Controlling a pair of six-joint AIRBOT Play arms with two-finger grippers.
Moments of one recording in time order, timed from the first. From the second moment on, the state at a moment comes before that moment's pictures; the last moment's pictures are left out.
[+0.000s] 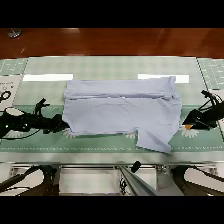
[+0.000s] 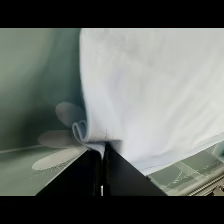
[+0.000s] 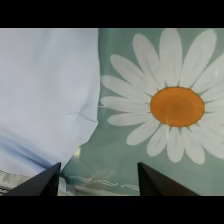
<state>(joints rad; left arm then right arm) 0.30 -1.24 0.51 0.84 -1.09 -1.18 -0.53 -1.32 0.90 -1.27 1.49 1.23</state>
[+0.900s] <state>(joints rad) 0.31 -1.24 0.51 0.84 -1.09 -1.15 -0.62 -1.24 0.55 -1.02 1.21 1.16</state>
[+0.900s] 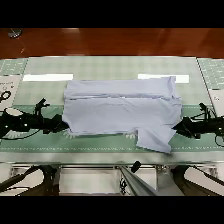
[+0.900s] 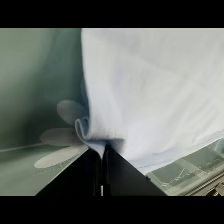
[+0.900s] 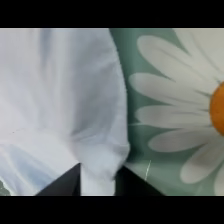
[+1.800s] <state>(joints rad) 0.27 -1.25 0.92 0.84 -1.05 -1.15 -0.41 -1.34 1.03 -0.75 0.97 1.17</state>
